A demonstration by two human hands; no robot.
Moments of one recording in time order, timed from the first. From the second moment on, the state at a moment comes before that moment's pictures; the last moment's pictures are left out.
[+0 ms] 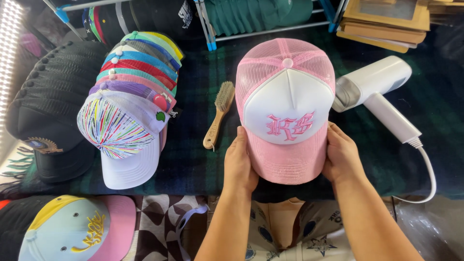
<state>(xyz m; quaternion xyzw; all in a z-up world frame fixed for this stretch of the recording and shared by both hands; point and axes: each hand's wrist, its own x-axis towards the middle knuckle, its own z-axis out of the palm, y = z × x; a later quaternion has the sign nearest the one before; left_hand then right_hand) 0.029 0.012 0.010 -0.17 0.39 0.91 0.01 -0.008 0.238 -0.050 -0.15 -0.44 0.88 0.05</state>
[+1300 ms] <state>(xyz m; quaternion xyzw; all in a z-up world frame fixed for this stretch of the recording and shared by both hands) -0.007 -0.009 -0.026 -0.17 0.38 0.91 0.05 -0.014 0.259 -0.016 -0.07 -0.48 0.88 -0.05</state>
